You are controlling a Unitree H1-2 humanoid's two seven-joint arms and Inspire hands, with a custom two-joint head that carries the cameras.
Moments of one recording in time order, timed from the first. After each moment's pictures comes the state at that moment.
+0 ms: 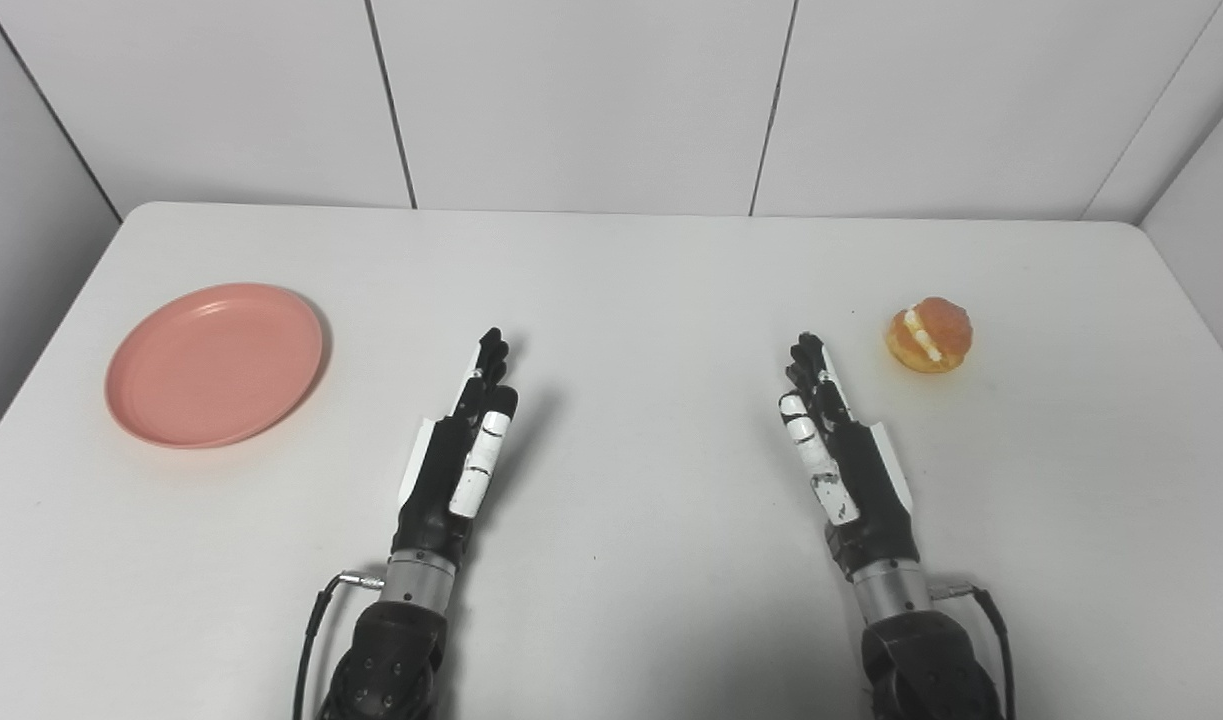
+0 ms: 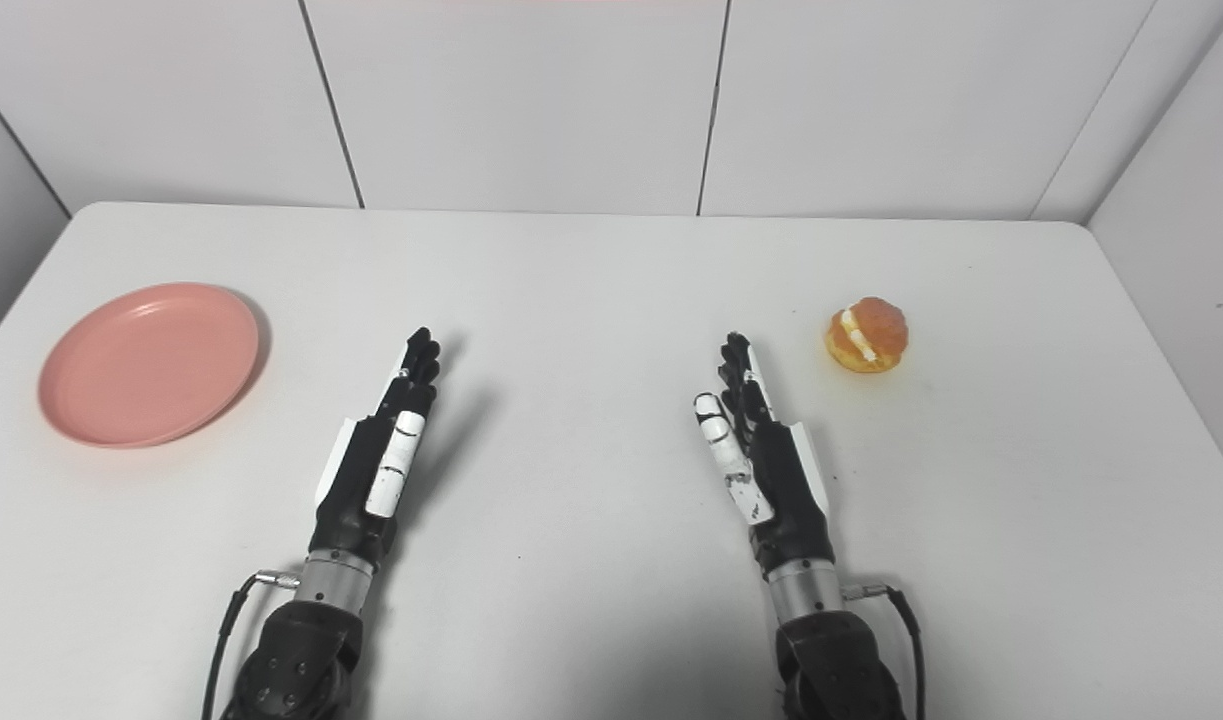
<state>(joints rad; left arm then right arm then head) -0.06 0.01 -0.10 0.01 0.11 -0.11 -0.02 -0.07 0.02 0.08 0.00 -0.05 -0.11 0.05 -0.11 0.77</state>
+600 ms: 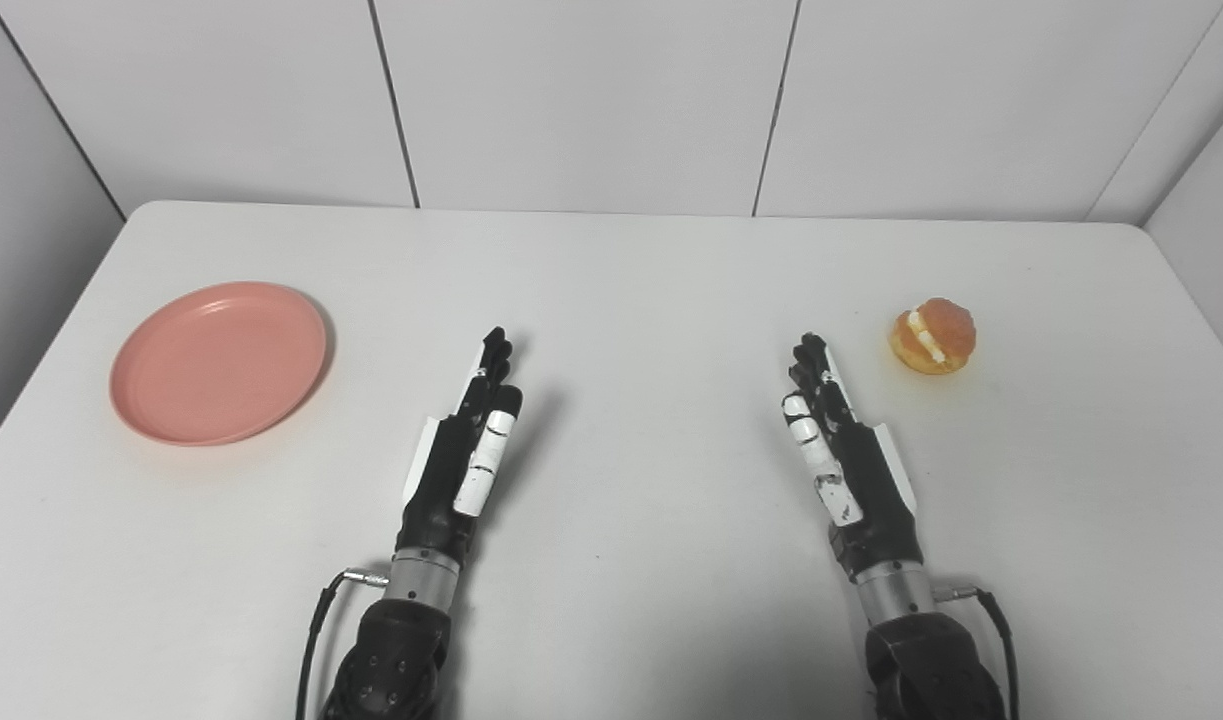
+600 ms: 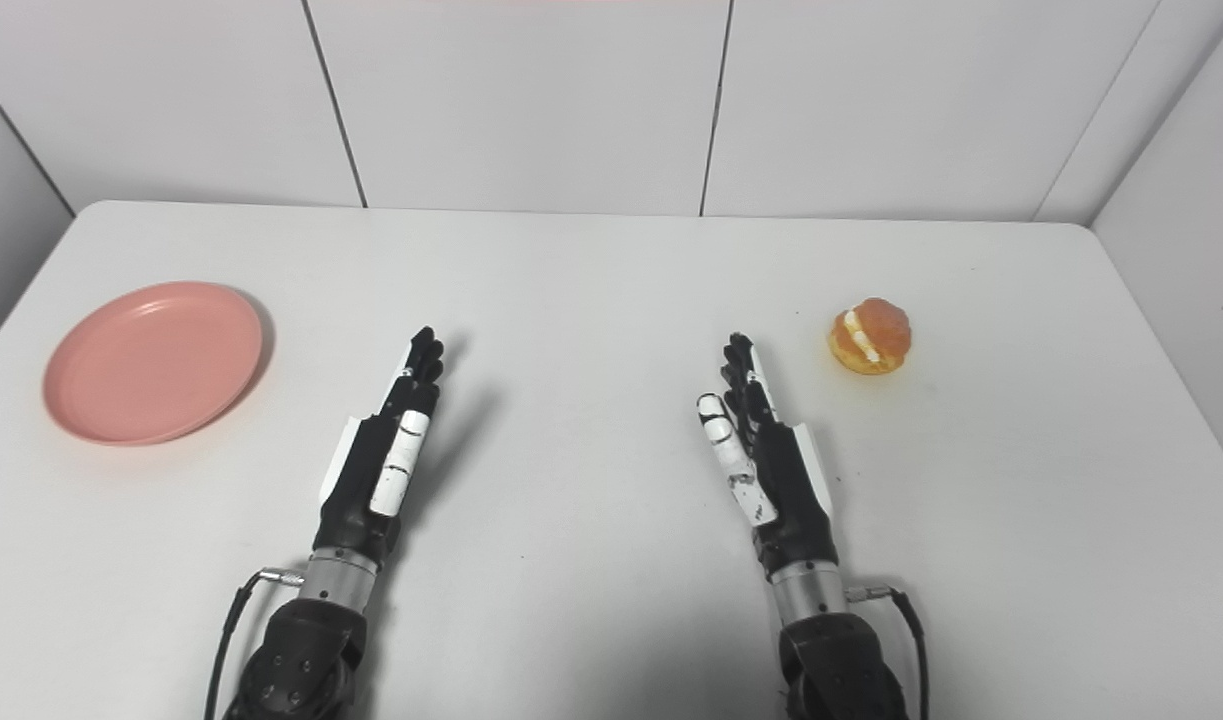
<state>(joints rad) -0.06 0.00 -0.11 0.01 0.15 -0.11 -0.01 -0.06 0.01 0.07 -0.01 -0.03 -0.11 0.06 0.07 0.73</state>
